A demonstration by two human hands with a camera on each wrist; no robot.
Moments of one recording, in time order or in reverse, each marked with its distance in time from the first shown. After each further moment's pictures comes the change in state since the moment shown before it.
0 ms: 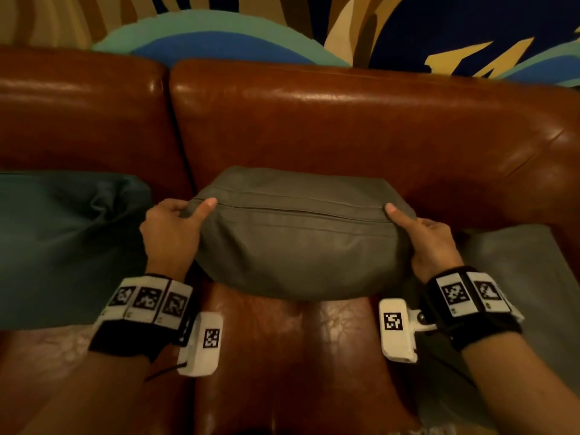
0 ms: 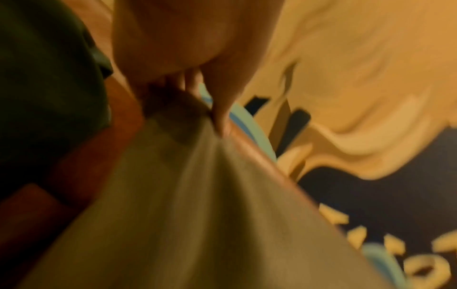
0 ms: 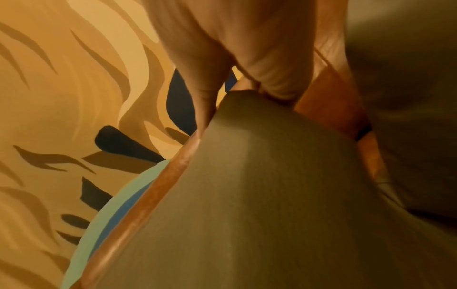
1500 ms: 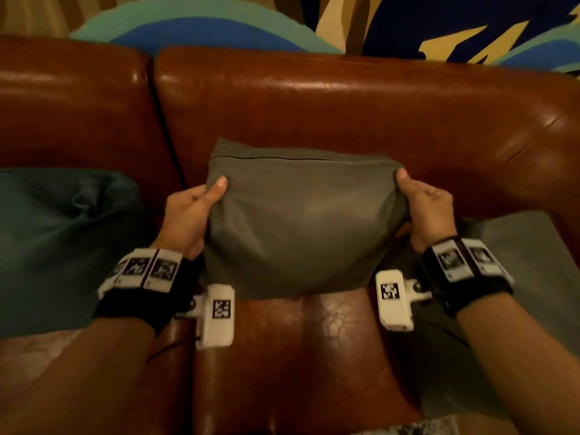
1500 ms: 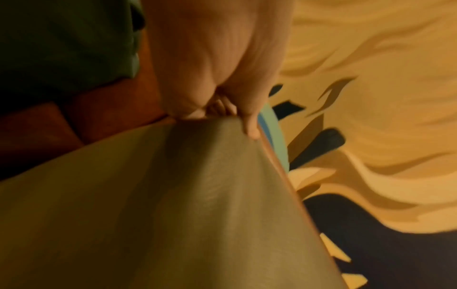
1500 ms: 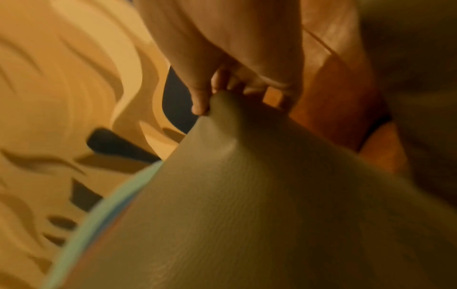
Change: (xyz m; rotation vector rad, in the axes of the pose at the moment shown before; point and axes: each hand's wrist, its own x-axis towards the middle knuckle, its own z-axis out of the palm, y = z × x) left_hand 0.019 0.000 0.042 -0.606 -0.375 -0.096; right_hand 0.023 -0.006 0.013 -0.017 0.018 -0.291
